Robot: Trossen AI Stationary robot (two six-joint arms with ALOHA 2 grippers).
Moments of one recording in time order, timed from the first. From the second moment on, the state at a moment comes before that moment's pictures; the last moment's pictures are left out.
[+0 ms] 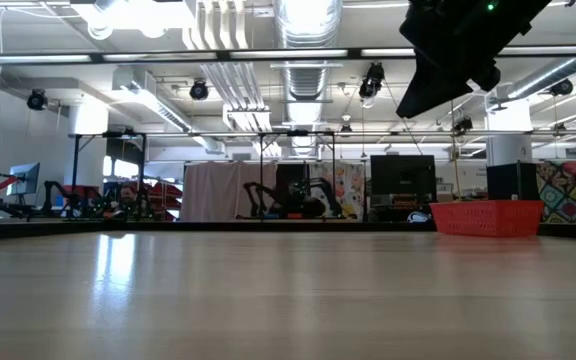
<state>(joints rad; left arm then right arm) -1.15 1.69 1.10 -0.95 0.04 -1.55 0.33 1.37 0.93 -0.62 0.82 0.78</state>
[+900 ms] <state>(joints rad) -0.76 1.43 0.99 -0.85 -1.09 -0.89 0.37 1.38 0.84 0.06 0.52 0.26</state>
